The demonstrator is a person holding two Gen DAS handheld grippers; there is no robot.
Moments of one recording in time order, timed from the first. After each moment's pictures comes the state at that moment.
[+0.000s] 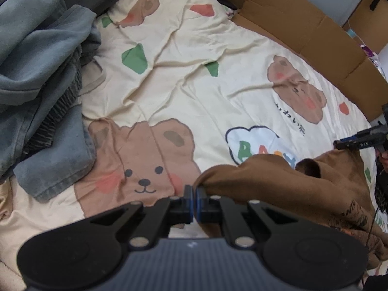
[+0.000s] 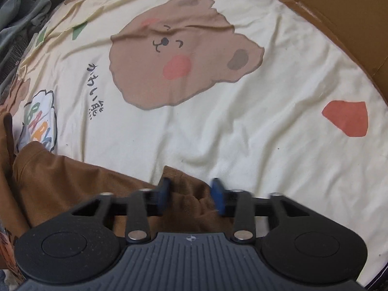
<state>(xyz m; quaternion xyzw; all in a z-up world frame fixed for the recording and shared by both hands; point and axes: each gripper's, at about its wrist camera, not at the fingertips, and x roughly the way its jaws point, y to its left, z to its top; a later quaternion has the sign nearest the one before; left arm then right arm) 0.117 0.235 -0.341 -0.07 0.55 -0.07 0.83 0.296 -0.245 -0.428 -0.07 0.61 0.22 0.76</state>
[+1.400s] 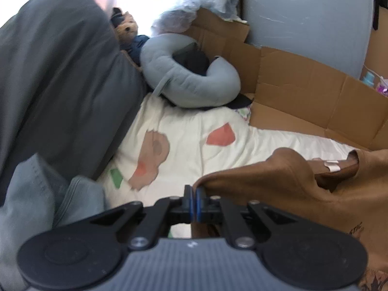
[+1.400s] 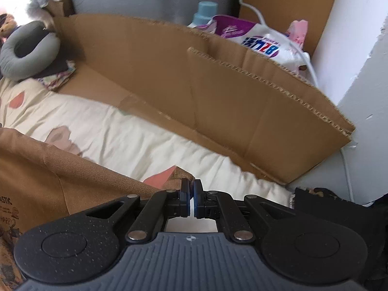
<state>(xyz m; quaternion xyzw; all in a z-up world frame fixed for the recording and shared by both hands) 0.326 0.219 -0.249 0.06 0.40 -0.04 0.91 0.323 -0.411 -0.285 0.00 0.48 -0.04 0.88</state>
